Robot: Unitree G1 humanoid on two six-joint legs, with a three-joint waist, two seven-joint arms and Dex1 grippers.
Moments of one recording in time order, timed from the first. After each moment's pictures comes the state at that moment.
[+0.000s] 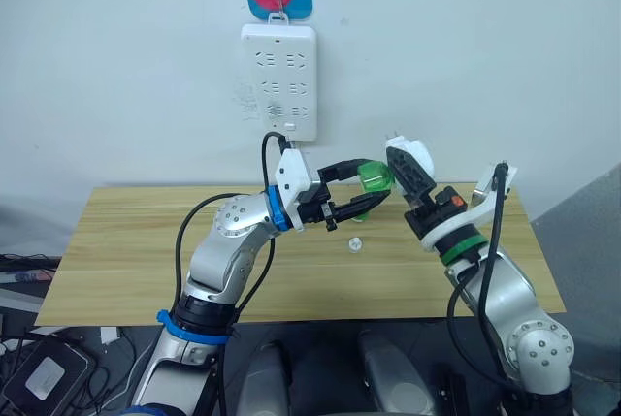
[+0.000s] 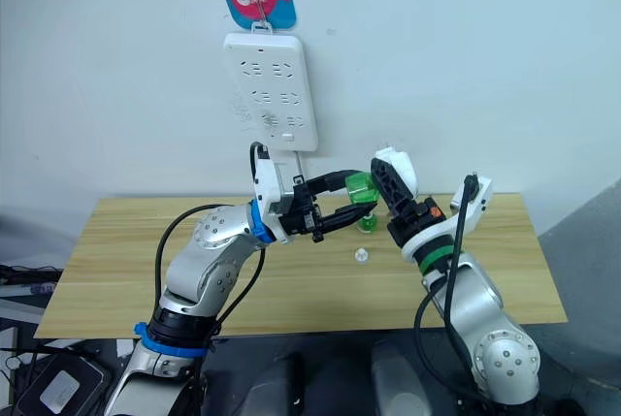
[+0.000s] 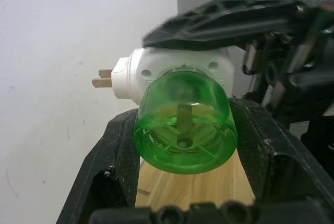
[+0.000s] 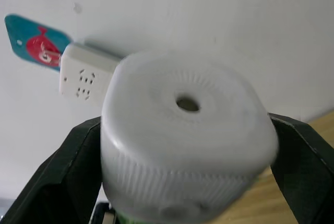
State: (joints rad) left arm -0.47 0.26 -0.15 -0.16 -0.41 0.25 -0.87; right arm -0.15 -0.17 0.06 -0.68 1.45 0.38 -0.50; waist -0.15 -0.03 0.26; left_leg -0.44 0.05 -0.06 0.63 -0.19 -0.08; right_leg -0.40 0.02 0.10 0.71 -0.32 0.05
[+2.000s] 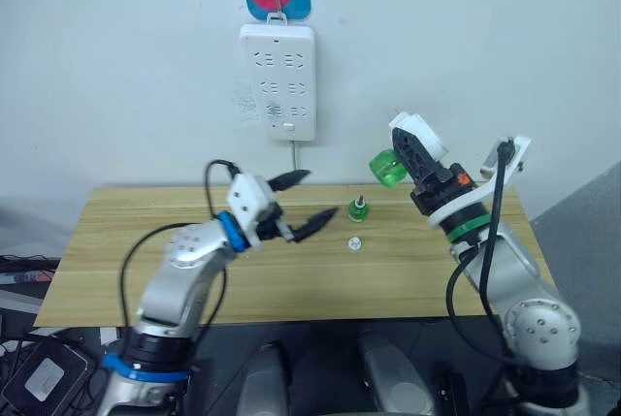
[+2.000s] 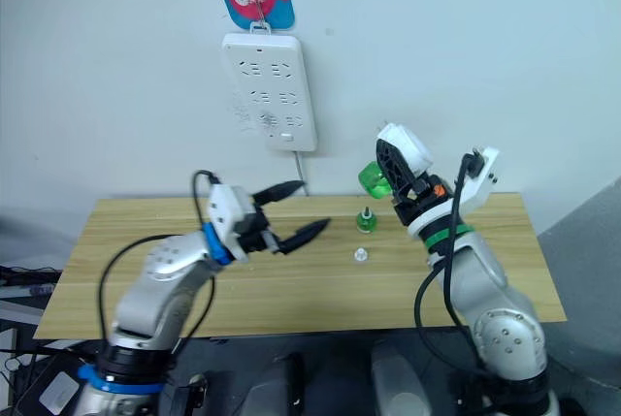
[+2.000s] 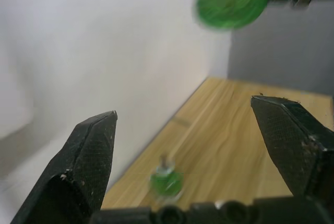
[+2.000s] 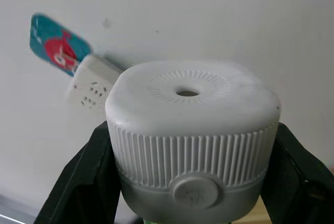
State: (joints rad) left arm -0.27 0.48 0.03 -0.23 -0.42 0.26 -0.78; right arm -0.26 -0.35 0.02 -0.66 1.20 0.47 -0.33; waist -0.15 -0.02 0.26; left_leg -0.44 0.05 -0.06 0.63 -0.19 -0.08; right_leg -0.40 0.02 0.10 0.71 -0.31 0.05
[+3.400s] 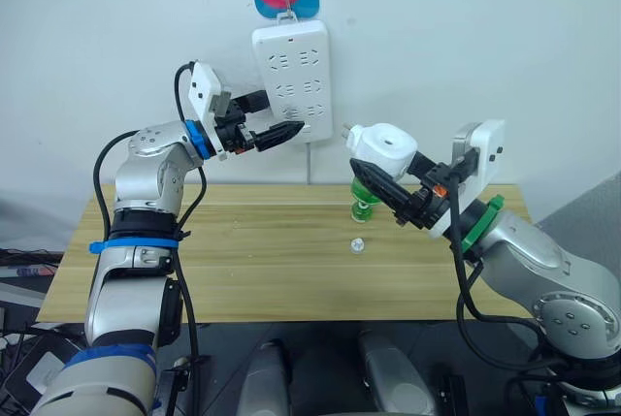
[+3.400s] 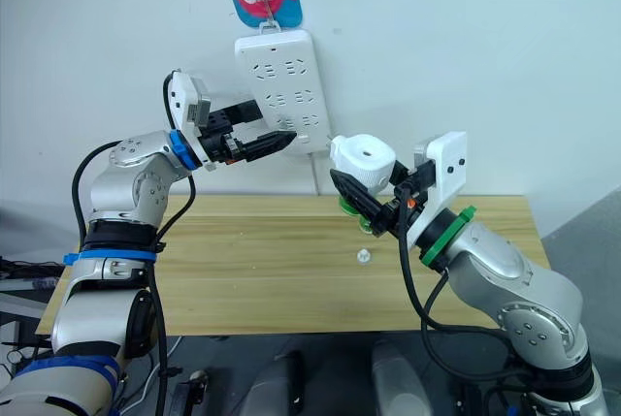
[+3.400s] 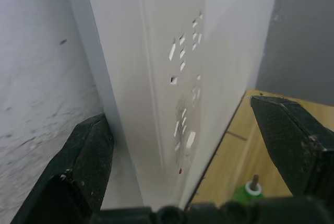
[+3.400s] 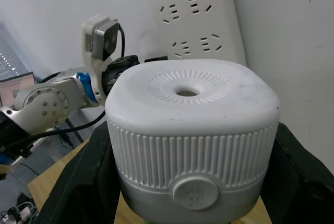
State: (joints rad) left arm -0.89 0.52 0.08 0.50 -0.40 0.26 -1.11; right arm -0.34 -0.51 0.03 -0.77 1.07 0.73 -0.05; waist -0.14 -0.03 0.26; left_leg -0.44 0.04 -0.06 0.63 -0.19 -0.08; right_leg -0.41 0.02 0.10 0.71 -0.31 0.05
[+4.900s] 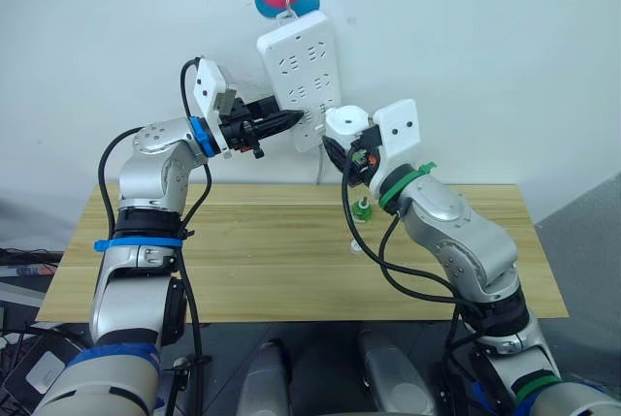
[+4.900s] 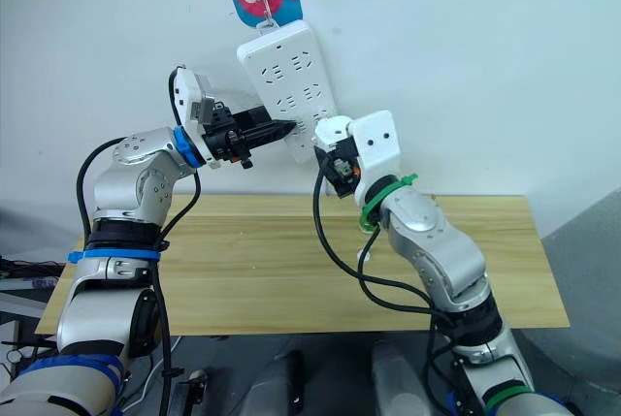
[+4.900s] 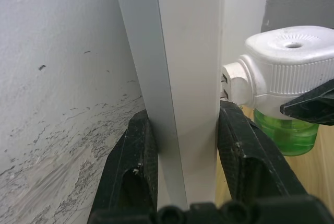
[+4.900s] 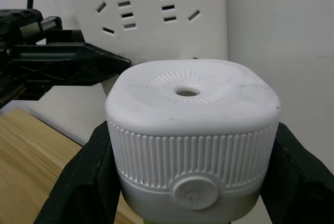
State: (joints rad) left arm -0.90 0.50 0.09 0.48 -0.39 0.26 -1.10; right arm -0.60 -0.18 0.24 -0.41 0.34 0.74 0.02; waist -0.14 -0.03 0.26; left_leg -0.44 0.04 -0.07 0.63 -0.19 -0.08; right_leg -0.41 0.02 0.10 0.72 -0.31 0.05
